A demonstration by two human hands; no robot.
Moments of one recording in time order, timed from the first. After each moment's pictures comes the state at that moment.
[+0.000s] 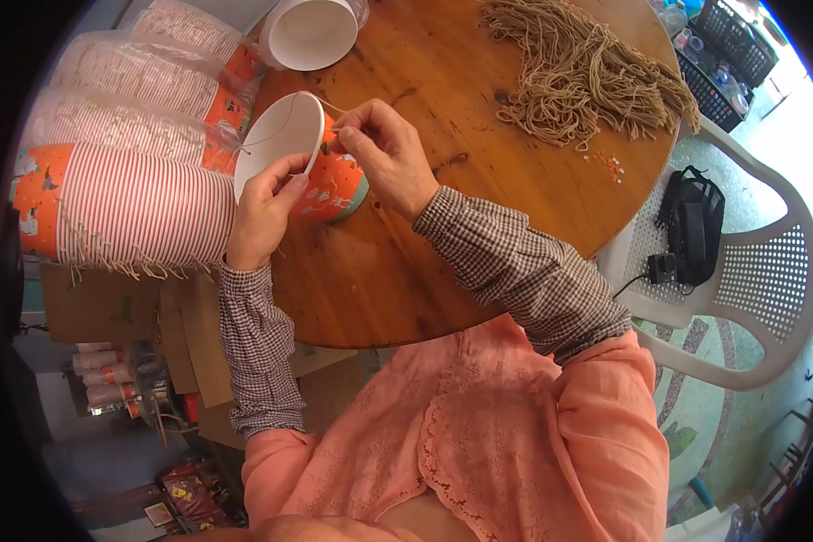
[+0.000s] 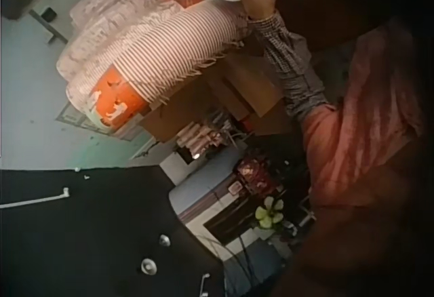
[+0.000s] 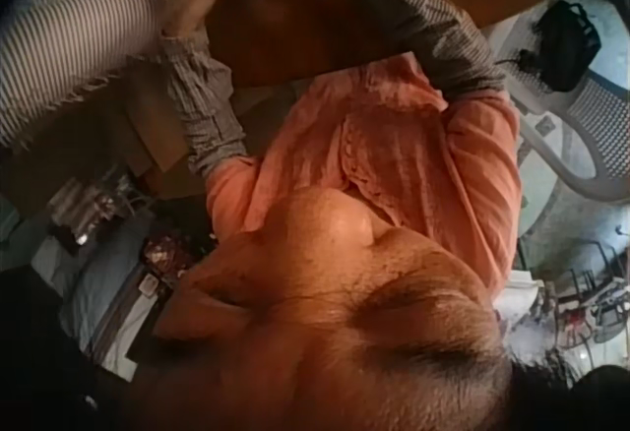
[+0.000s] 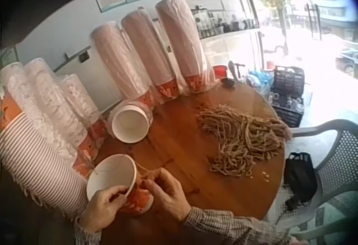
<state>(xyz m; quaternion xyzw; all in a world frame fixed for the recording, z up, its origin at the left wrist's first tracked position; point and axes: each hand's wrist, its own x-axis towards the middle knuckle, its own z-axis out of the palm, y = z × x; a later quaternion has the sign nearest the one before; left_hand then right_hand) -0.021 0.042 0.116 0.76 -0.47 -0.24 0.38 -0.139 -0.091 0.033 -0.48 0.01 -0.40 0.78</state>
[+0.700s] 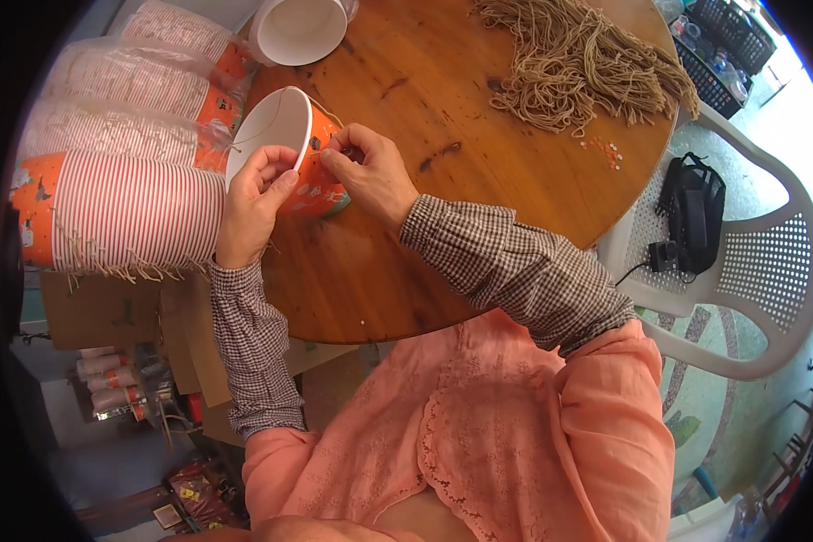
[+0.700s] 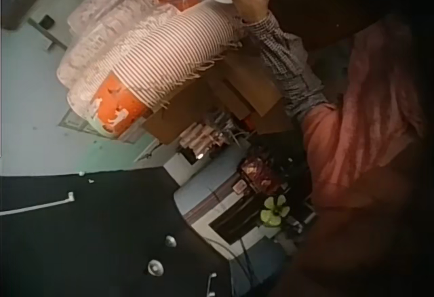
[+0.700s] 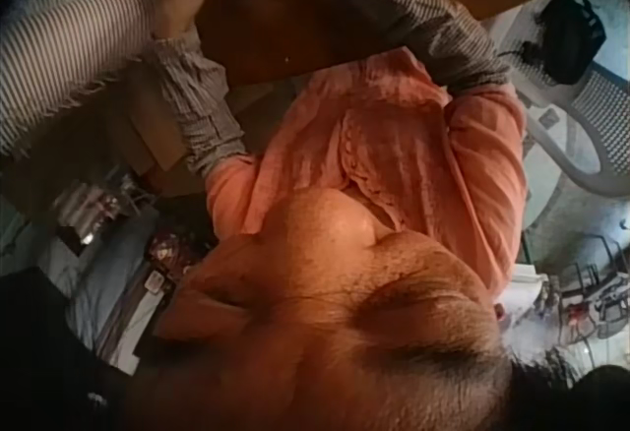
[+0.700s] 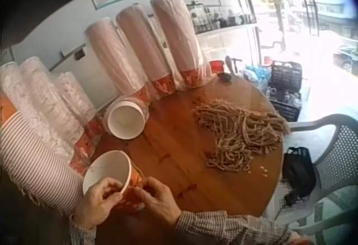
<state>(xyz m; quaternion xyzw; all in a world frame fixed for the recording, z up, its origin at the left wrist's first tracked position) -0.020 0.043 0.116 0.74 -0.45 -0.26 0.42 -0.129 -0.072 0.013 -0.49 0.08 -0.33 0.80</state>
